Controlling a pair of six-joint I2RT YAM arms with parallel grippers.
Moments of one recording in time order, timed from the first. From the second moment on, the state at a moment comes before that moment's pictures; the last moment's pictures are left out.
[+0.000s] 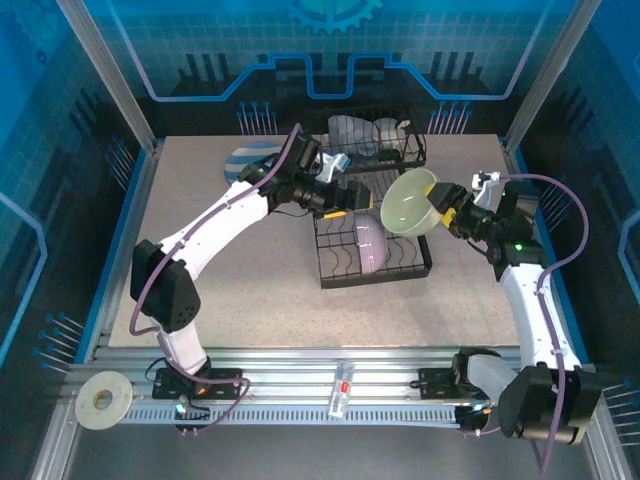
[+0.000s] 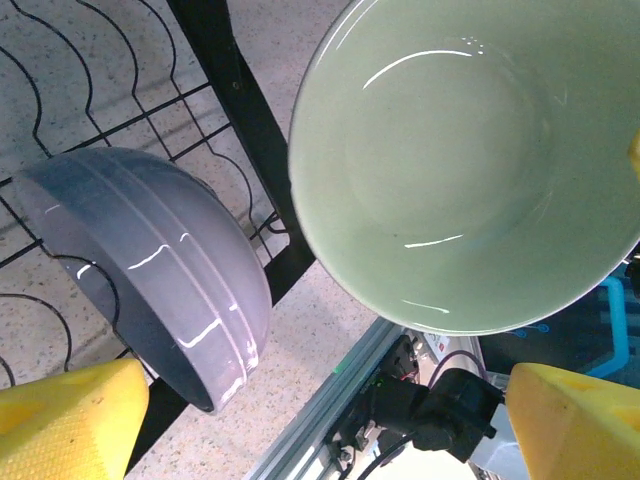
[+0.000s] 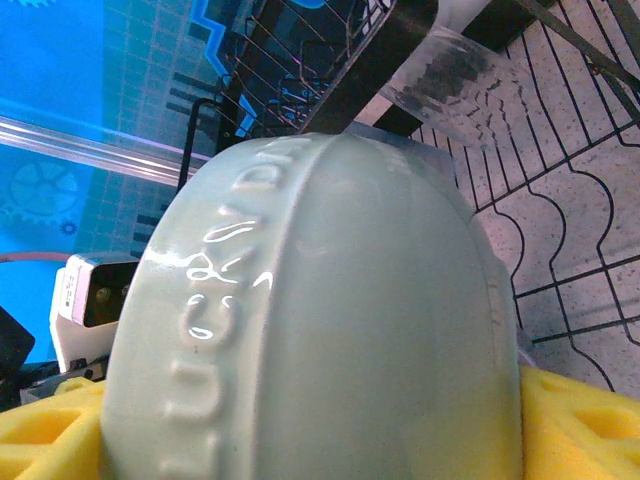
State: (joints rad) left arm -0.56 1.78 1.68 -0.68 0.65 -0.61; right arm -0.15 1.05 0.87 -0.25 -0.79 0.84
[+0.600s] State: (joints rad) left arm -0.59 1.88 1.77 -0.68 0.67 -0.61; right arm -0.09 1.01 0.84 -0.17 -0.82 0.99
